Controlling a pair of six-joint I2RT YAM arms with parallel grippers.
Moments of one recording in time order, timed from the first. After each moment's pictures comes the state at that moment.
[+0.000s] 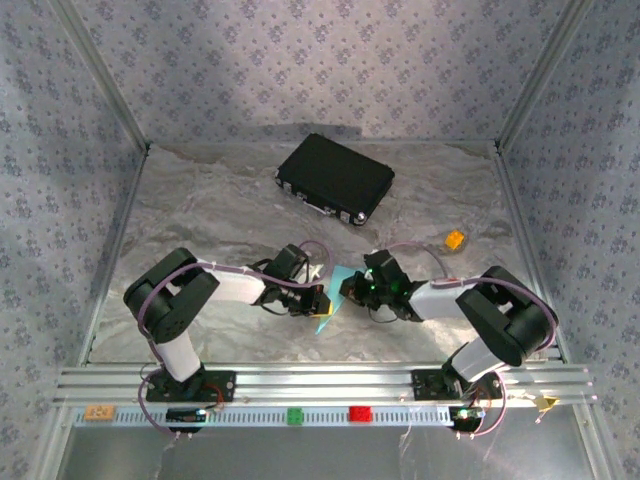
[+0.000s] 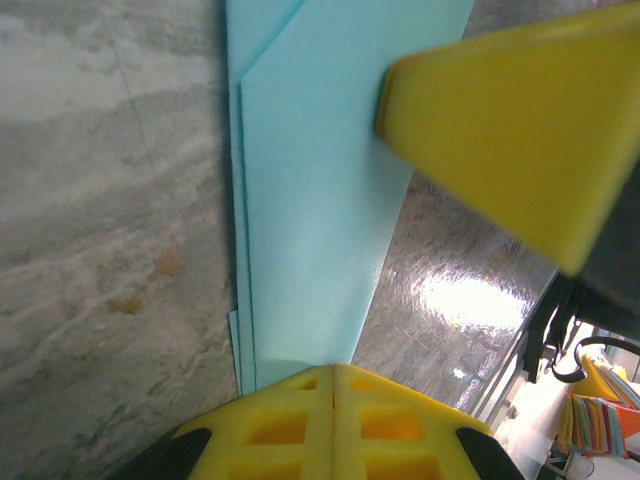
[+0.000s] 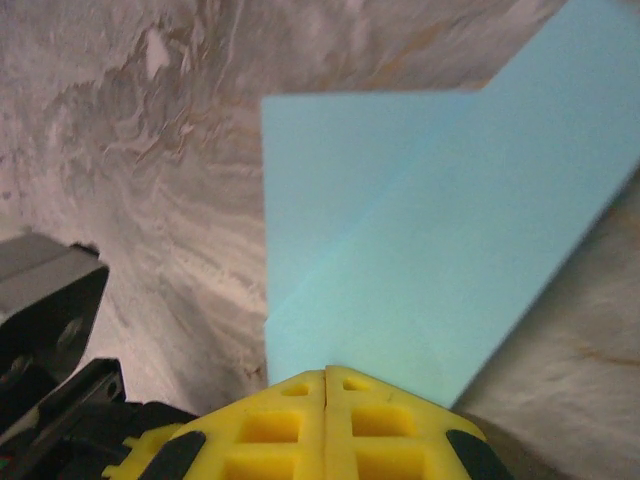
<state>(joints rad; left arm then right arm) -0.81 1.73 0.69 0.07 0.64 -0.78 0.70 1.52 0.43 0.36 -0.28 1.08</state>
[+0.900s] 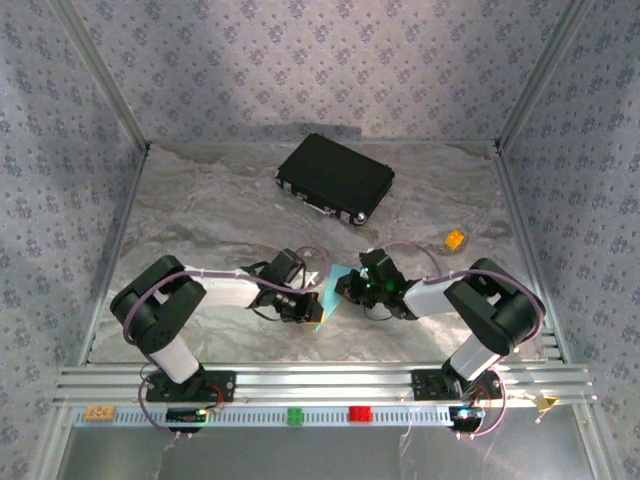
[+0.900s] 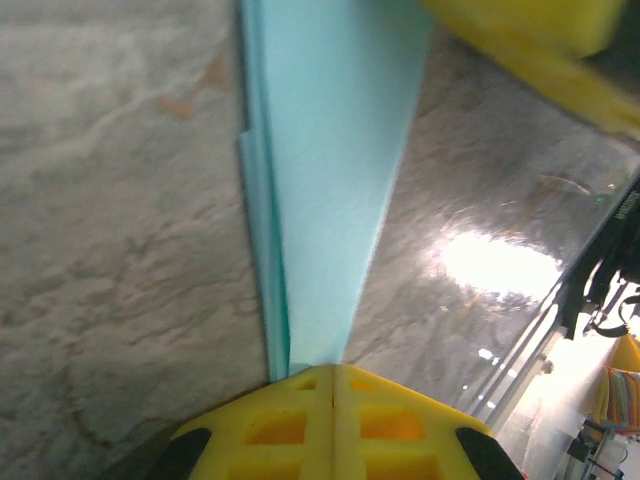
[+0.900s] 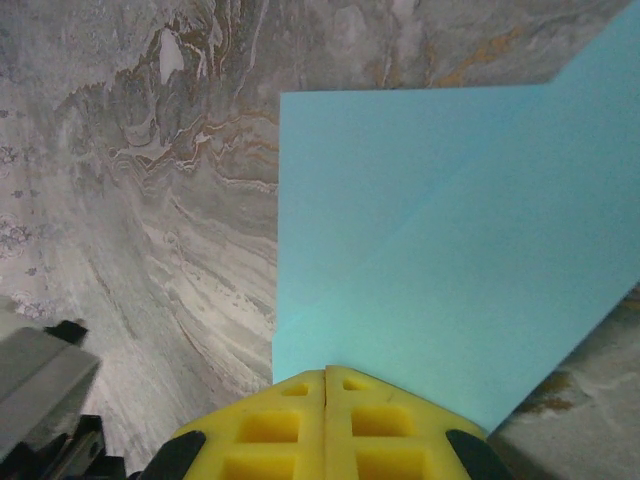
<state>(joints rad) -0.82 1.65 0.66 -0.08 0.62 -0.71 0.70 1.60 0.46 0.44 -0.29 1.09</state>
